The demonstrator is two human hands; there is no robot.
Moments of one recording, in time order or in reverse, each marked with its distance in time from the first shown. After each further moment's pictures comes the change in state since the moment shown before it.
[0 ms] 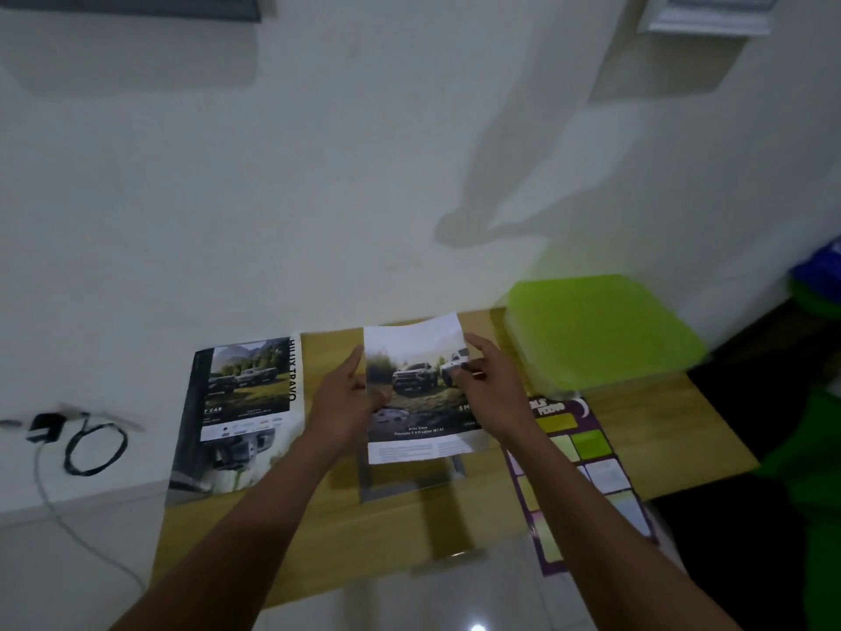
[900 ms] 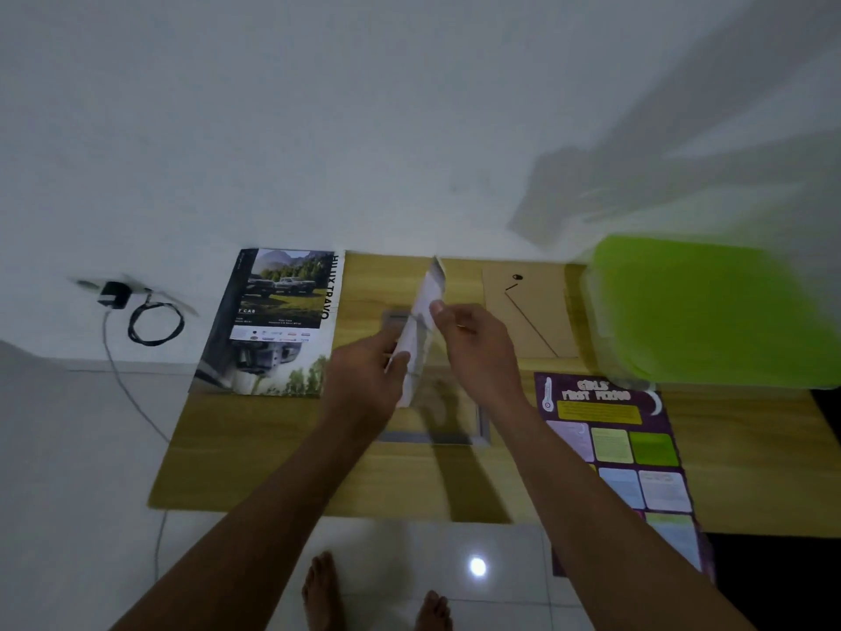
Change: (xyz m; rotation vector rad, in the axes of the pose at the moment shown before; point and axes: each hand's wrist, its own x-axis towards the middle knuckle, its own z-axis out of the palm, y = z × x) left_hand -0.015 -0.056 0.036 0.428 0.408 0.443; right_hand 0.030 0.036 0.064 -0.007 -0.139 0.023
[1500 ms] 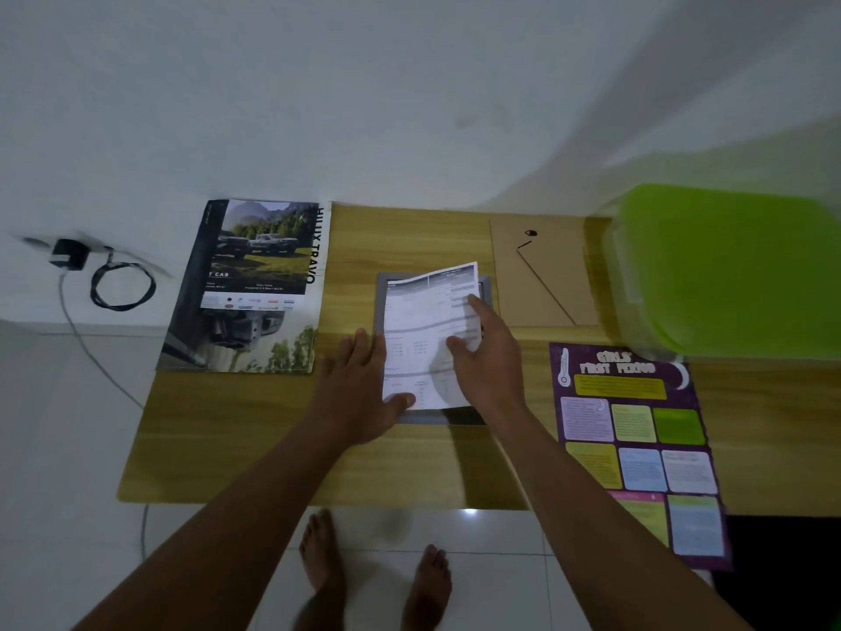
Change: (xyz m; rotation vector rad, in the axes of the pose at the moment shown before) left_hand -0.025 -0.084 0.051 0.583 -0.740 -0.221; right_hand 0.015 0.081 0.025 -0.125 0.030 0.027
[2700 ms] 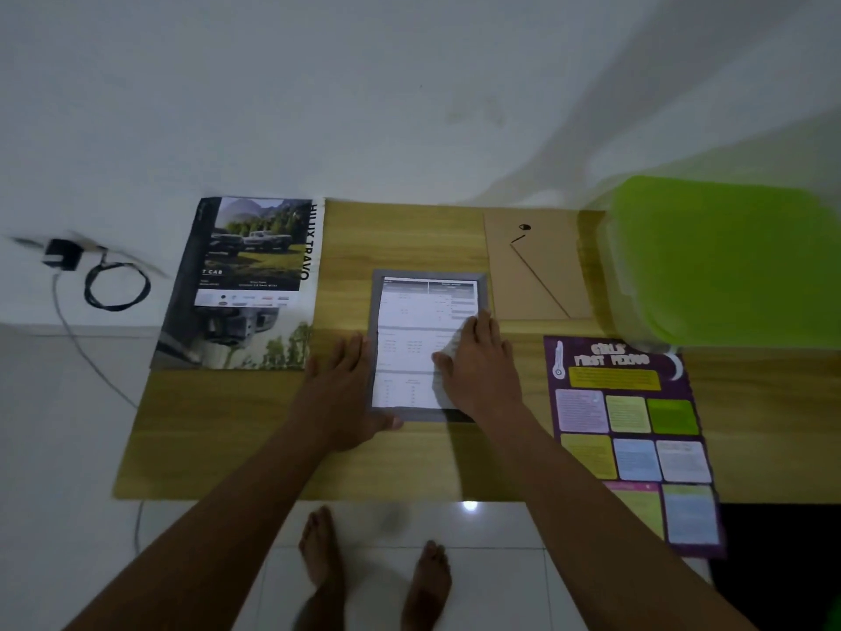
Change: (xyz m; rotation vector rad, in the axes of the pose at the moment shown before) left_hand -0.009 -0.016 0.005 0.051 -0.091 0.063; right_hand 0.005 0.025 0.005 -0.860 -0.244 -0.067
